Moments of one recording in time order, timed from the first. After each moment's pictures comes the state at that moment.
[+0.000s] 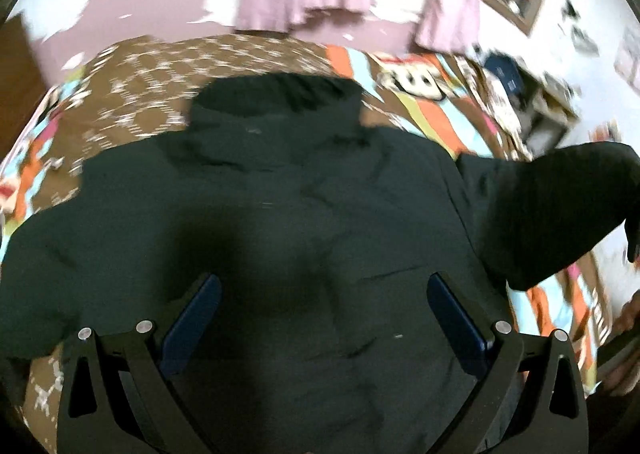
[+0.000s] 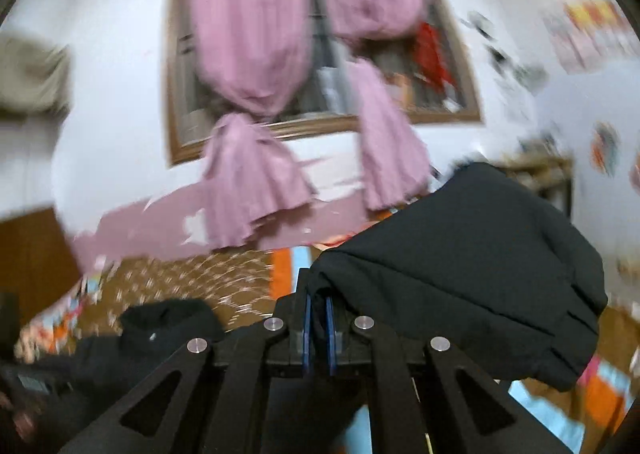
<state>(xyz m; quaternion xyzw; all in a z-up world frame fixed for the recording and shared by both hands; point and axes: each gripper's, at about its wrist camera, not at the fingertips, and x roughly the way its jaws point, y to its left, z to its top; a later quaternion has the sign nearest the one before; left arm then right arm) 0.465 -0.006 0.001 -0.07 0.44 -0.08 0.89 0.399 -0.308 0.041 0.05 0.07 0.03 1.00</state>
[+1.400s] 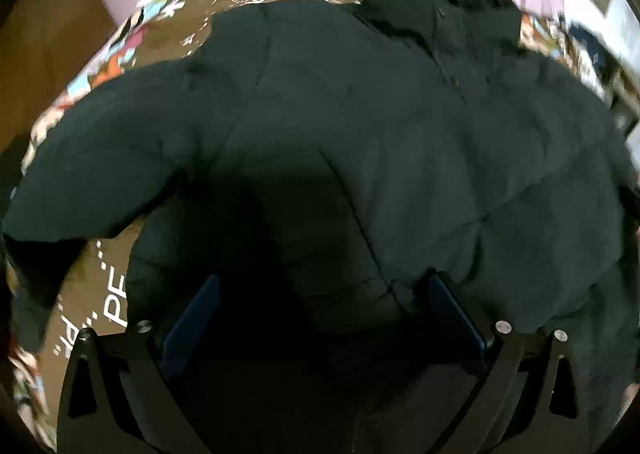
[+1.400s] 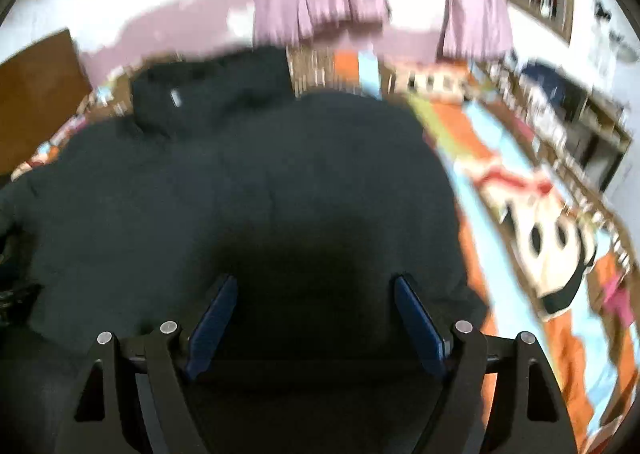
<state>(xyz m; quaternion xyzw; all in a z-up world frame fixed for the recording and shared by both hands) 0.405 0.104 -0.099 -0.02 0.52 0.04 0.85 0.479 -0.178 -0.130 -0.04 0.38 0.08 0.92</state>
